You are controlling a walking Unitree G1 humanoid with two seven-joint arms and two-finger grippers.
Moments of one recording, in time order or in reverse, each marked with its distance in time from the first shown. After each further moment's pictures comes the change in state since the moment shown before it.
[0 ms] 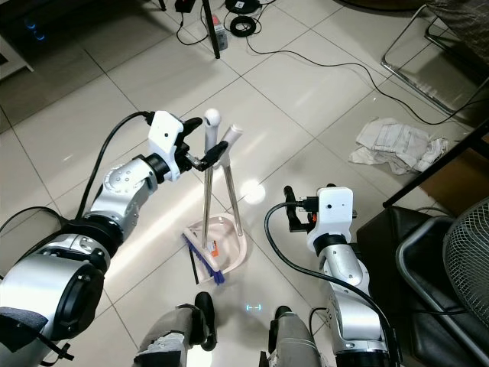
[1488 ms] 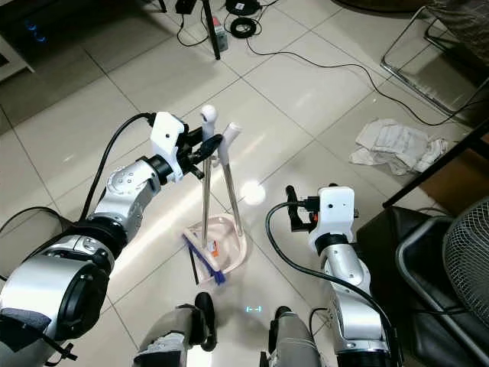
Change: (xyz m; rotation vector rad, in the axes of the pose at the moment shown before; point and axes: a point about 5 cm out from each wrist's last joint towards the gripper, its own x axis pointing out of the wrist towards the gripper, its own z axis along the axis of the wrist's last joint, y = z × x) left arm 0.000 -0.003 0.000 -0.028 -0.031 -0.016; right arm 0.000 -0.002 0.000 -0.012 0.000 -0.013
